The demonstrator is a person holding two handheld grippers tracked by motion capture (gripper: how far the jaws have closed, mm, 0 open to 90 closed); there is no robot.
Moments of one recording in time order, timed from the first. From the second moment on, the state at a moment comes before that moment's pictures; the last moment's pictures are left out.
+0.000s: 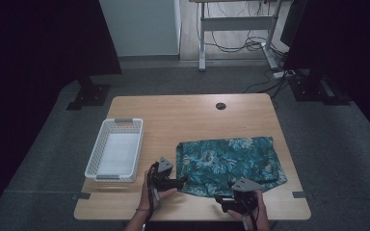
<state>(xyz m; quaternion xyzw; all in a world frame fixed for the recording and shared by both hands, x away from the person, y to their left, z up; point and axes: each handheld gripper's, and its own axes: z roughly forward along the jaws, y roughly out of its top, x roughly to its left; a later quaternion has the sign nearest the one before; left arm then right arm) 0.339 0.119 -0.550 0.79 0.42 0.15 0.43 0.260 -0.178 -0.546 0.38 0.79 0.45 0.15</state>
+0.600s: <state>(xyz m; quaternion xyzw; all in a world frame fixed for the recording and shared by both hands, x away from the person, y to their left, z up) 0.363 0.117 -0.533 0.78 0.41 0.16 0.43 0.276 -0.171 -0.554 0.38 0.80 0.45 0.13</state>
